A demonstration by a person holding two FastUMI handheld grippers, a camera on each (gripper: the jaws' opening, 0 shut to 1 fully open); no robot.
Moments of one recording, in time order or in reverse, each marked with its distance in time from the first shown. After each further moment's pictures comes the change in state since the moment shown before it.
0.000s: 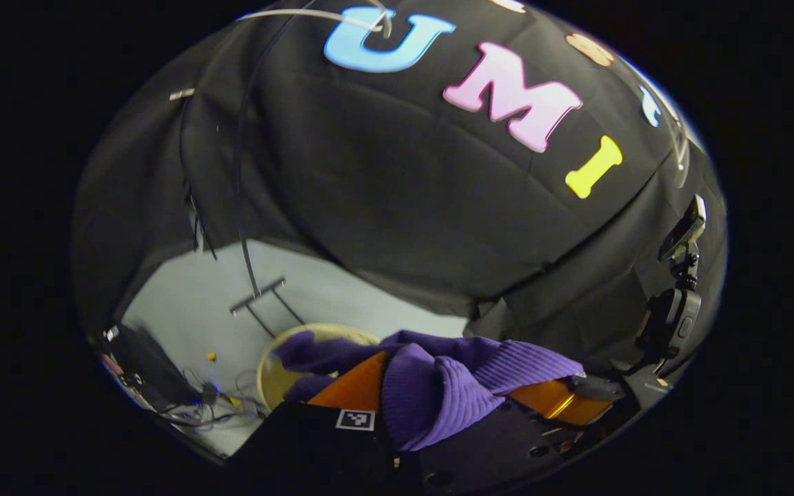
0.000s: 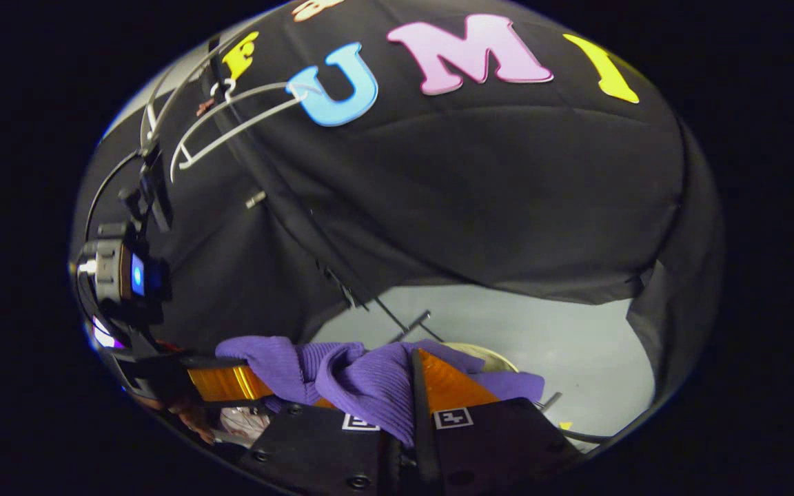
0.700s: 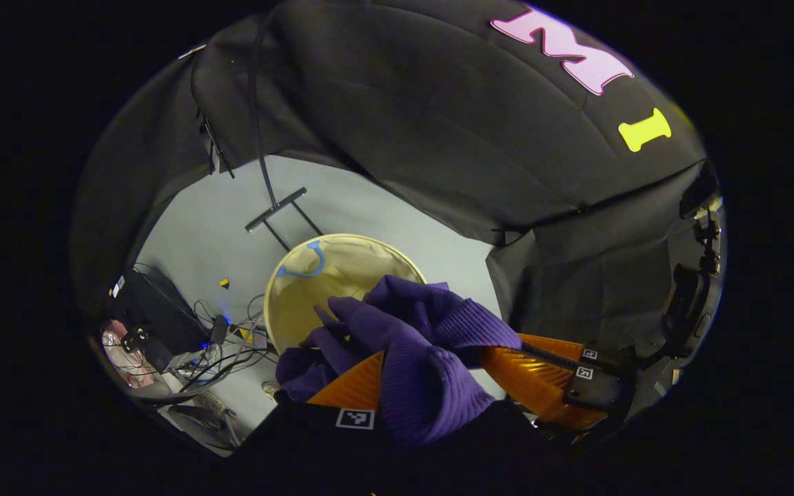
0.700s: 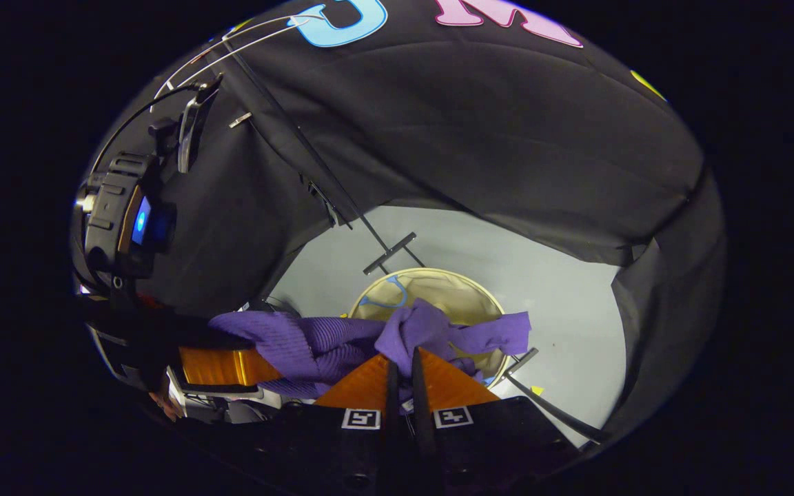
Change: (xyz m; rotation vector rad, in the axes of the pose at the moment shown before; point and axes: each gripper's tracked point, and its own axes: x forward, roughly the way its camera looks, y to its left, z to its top) left arm 0.008 -0.004 -0.041 -0.066 0.286 0.123; right arm 0.012 -0.015 -0.061 -0.053 0.286 -0.031
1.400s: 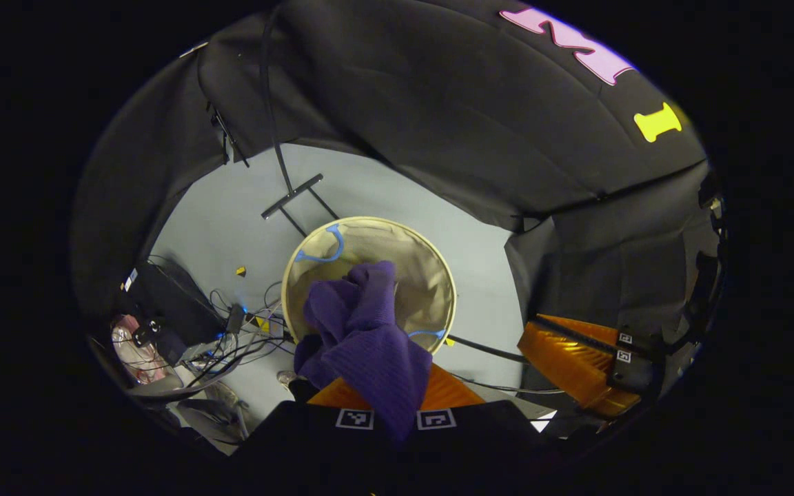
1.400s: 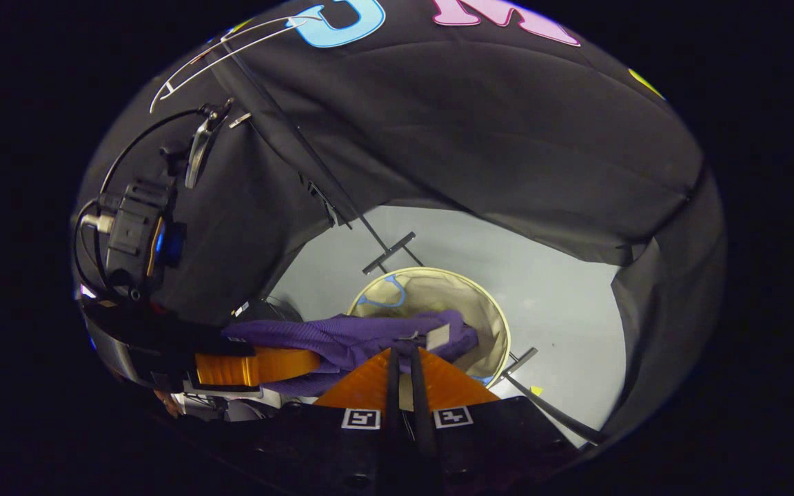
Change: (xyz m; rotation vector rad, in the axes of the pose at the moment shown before) left arm 0.009 0.017 -0.023 0.006 0.068 0.055; right arm -0.001 0.000 0.004 0.010 -0.008 -0.004
